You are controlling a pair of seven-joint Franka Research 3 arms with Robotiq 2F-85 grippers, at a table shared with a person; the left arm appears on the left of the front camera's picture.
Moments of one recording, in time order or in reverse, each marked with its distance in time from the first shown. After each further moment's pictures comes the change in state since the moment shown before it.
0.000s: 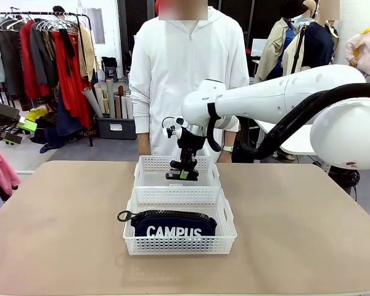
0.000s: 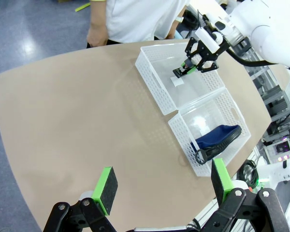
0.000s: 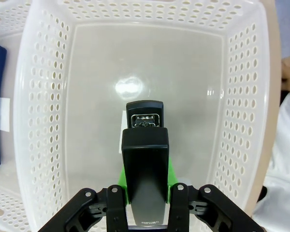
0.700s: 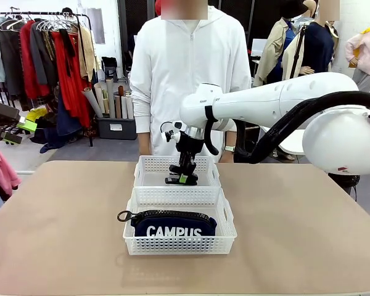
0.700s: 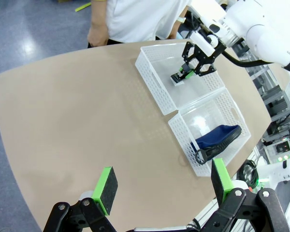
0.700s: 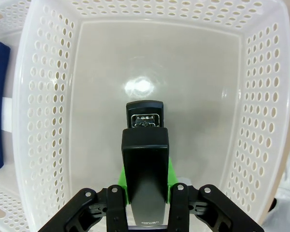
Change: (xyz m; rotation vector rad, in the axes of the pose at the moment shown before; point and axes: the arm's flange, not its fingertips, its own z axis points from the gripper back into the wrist) left arm 0.000 0.000 0.000 0.000 0.000 0.000; right arm 0.000 -0.004 -0.014 0.060 0.008 -0.002
